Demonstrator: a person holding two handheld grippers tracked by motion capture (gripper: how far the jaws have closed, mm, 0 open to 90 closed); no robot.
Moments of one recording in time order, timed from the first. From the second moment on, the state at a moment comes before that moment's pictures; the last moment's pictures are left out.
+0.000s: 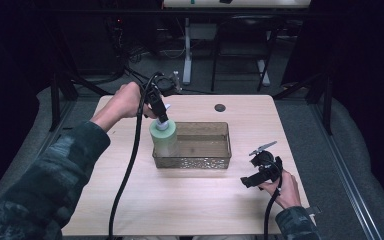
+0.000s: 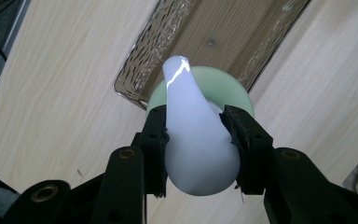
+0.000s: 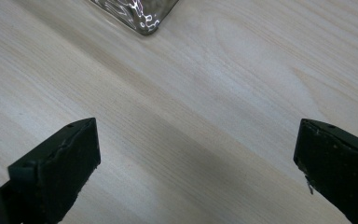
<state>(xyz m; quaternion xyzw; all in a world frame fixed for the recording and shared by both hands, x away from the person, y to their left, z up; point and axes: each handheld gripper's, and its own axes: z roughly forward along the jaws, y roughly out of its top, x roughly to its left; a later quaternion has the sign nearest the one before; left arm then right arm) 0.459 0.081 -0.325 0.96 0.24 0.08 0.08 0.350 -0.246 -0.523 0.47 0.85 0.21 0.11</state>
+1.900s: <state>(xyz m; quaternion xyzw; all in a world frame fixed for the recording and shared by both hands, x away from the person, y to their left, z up) 0.377 0.236 -0.434 0.86 0.40 0.18 0.27 0.350 -0.245 -0.523 0.47 0.85 0.21 0.11</state>
